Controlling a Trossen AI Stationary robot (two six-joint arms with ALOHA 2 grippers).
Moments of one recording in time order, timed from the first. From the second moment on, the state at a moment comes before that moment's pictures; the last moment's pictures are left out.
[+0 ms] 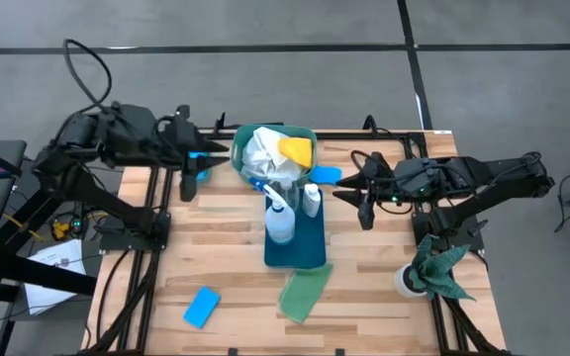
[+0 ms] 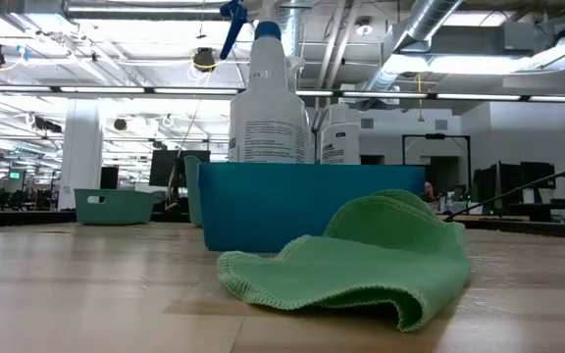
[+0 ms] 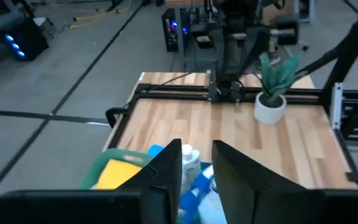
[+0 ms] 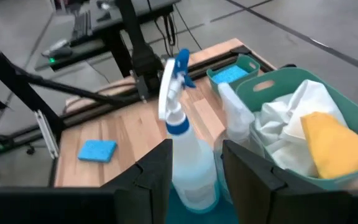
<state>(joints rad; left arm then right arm) -0.10 1.30 1.99 -1.10 -0.33 -0.01 0.22 1.13 1.32 -0.63 0.39 0.42</state>
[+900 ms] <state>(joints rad) -0.40 1.28 1.64 -1.26 -0.18 -0.42 0.32 1.13 1.32 -0.63 0.49 0.53</state>
